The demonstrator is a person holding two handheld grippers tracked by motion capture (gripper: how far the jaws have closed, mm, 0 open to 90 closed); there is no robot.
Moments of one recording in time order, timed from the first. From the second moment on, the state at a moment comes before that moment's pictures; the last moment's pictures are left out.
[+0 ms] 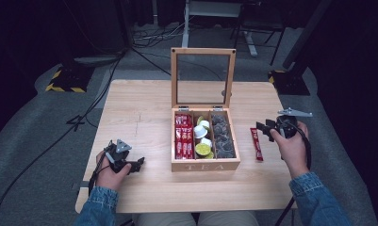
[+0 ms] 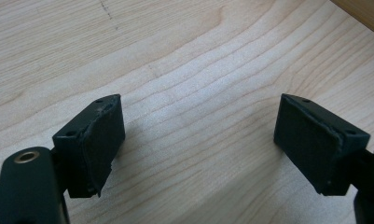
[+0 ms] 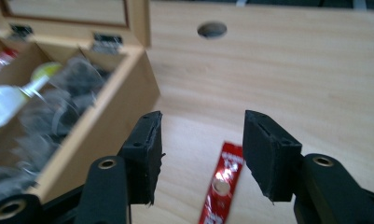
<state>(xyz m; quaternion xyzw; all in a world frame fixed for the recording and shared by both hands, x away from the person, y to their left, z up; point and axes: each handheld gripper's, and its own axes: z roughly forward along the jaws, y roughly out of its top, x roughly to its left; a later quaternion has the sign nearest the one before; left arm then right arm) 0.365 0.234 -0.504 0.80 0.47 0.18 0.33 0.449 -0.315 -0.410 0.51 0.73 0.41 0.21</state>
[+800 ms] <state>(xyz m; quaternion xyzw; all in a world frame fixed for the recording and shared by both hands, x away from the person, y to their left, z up) 0.366 0.233 -0.504 0.80 0.48 0.18 0.33 0.459 -0.262 -0.332 0.44 0.73 0.46 0.25</state>
